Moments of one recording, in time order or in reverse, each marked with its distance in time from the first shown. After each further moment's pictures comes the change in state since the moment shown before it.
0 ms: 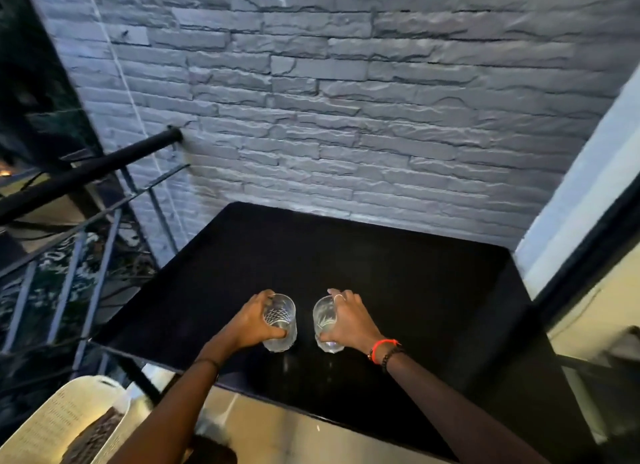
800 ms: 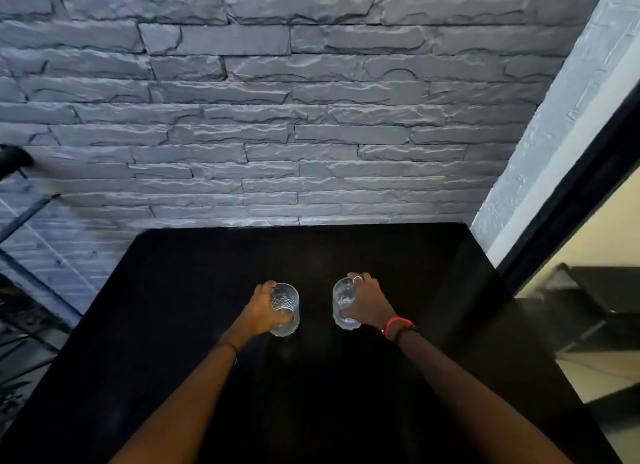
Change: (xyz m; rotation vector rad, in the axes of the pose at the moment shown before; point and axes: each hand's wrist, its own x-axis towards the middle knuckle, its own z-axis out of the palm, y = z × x) left_hand 0.229 0.048 0.036 0.062 -0.181 0.108; right_hand 0.133 0.114 -0.040 0.057 0.098 0.389
